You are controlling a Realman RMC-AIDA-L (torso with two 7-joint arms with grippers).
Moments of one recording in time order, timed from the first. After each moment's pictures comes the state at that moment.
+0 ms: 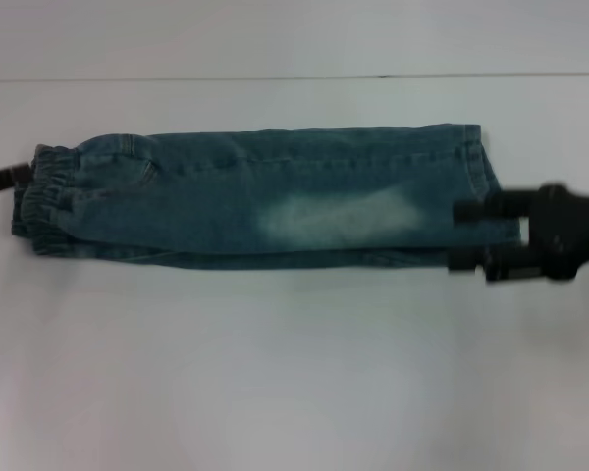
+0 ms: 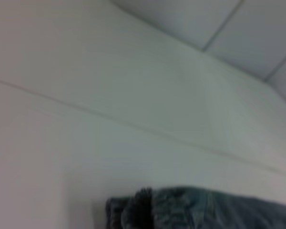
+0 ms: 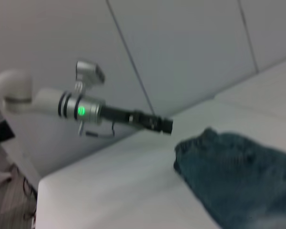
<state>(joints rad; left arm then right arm) -0.46 -2.02 0.39 0.82 2.20 1.29 -2.05 0.55 2.01 -0.64 -0.78 -2.05 -1.82 1.60</state>
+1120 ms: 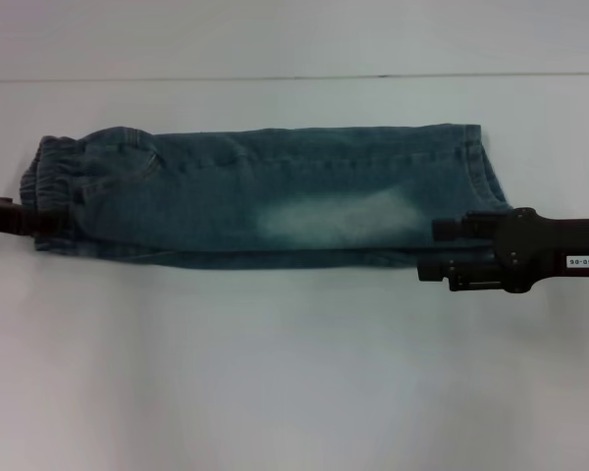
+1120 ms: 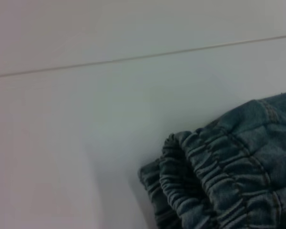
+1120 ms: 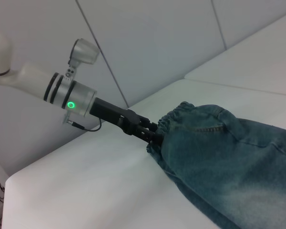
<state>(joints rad) -0.57 -2.06 0.69 0.82 2.54 1.00 -2.06 0.54 2.05 -0.65 -0.69 -2.09 -1.66 1.57</state>
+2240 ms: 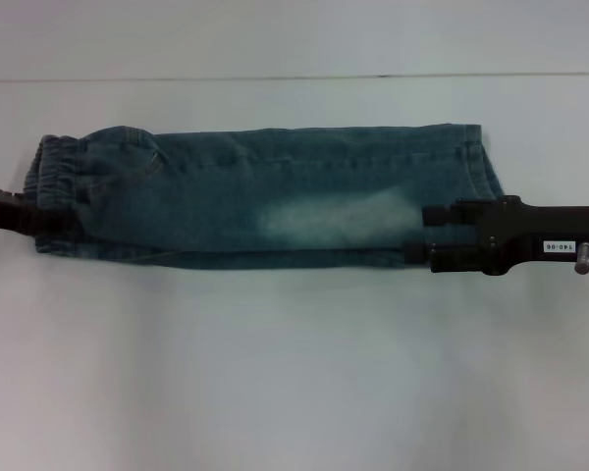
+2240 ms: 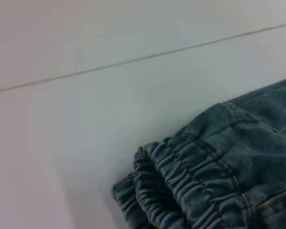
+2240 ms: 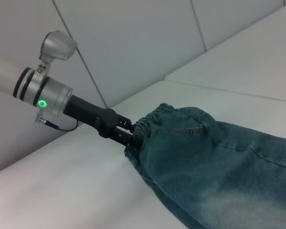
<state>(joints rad) -0.57 -2.05 0.73 0.86 2.54 1.06 -2.03 0.57 2.06 -0.66 -0.66 -2.09 -1.56 1.57</state>
